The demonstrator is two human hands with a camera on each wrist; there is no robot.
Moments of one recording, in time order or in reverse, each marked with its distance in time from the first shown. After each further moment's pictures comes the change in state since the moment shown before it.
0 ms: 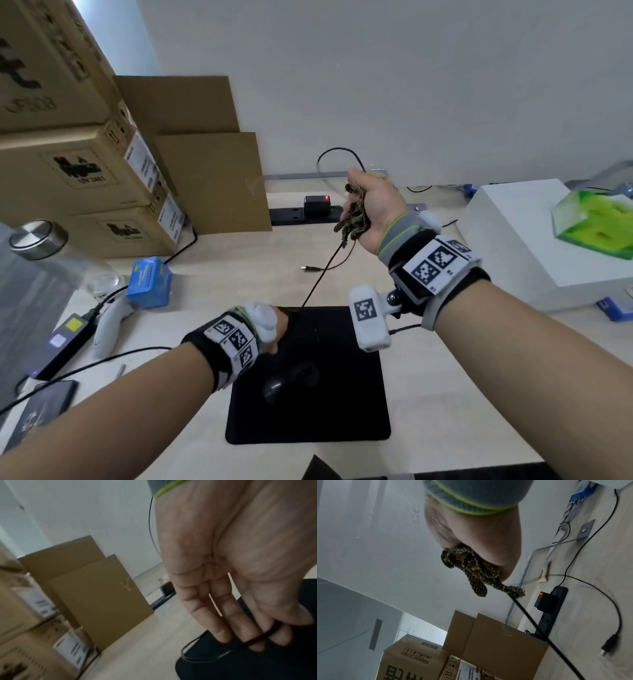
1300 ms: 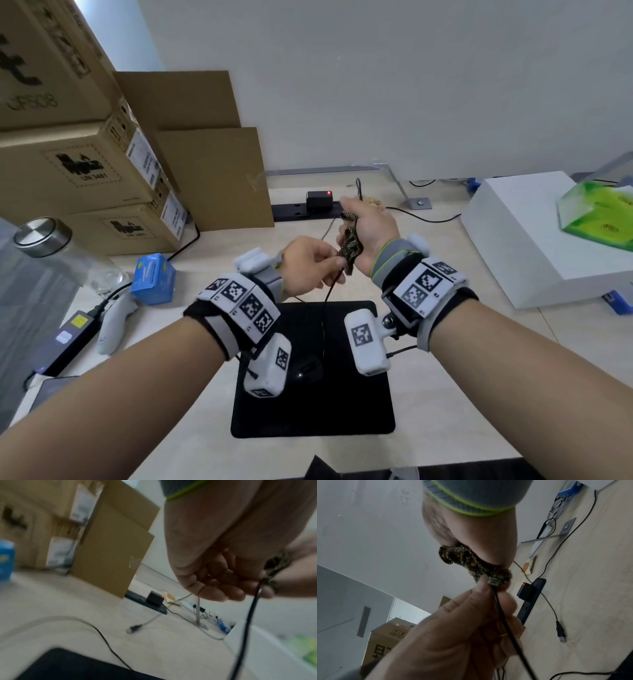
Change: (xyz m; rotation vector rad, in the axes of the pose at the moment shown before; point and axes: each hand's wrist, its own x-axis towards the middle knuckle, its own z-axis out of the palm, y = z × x) left_hand -0.020 0.033 -0.065 -1.137 0.524 0.373; right_hand -0.006 0.042 -0.010 0.000 0.047 0.048
